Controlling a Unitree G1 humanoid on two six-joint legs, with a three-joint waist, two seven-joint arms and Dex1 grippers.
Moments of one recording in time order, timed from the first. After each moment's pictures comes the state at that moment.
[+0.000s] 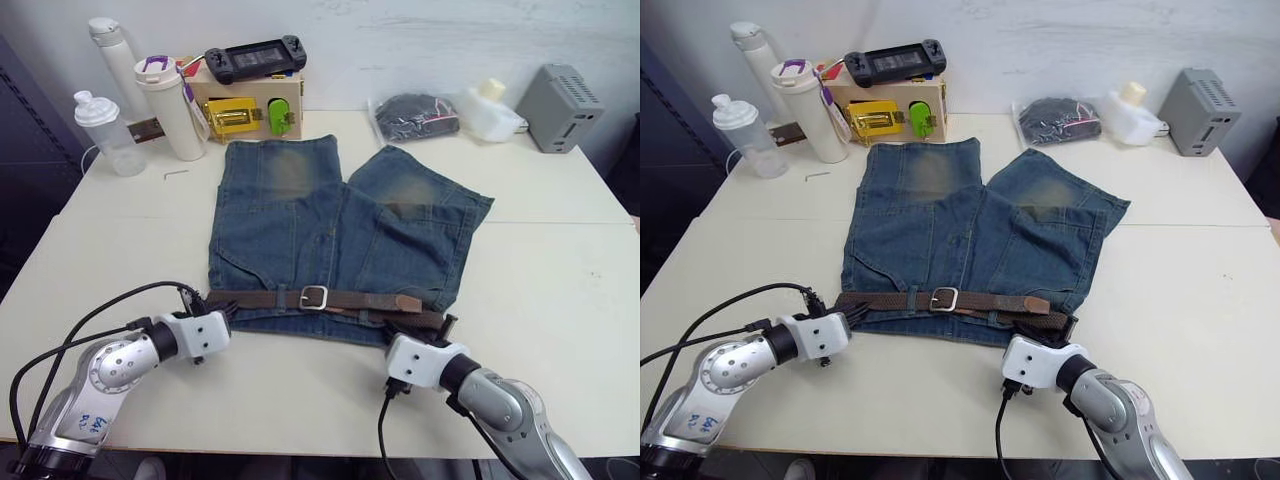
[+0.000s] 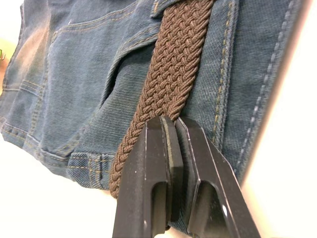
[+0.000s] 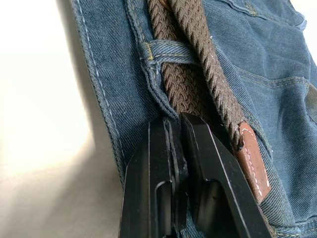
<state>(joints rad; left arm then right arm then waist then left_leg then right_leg) 0.07 0.76 0.03 -0.14 0.23 -0.24 -0.54 0.18 -0.53 0.23 -0.57 -0.50 0.20 0.54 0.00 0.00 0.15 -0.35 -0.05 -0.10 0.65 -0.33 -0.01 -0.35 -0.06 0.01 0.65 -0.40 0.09</state>
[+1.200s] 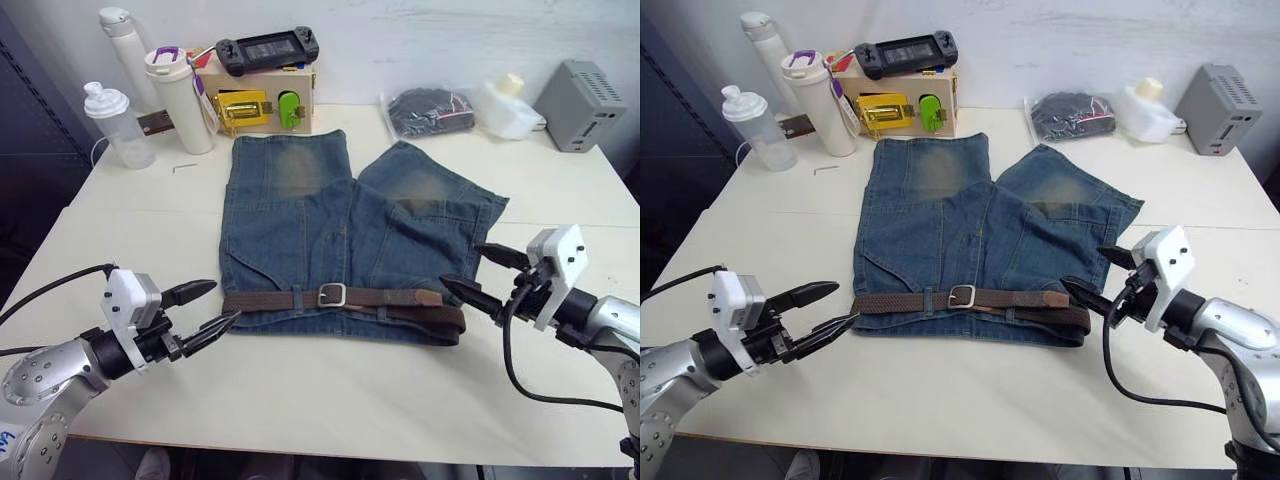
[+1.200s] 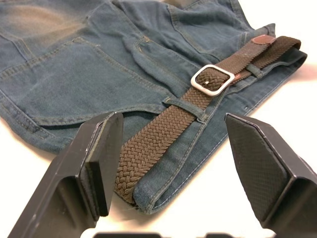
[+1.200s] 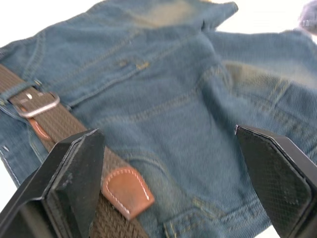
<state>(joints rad) 0.24 0.73 0.40 -0.59 -0.70 0.48 -0.67 -0.06 -0.72 -0.36 -0.46 0.55 0.66 0.76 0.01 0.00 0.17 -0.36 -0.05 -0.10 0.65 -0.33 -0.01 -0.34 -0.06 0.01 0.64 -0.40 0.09</state>
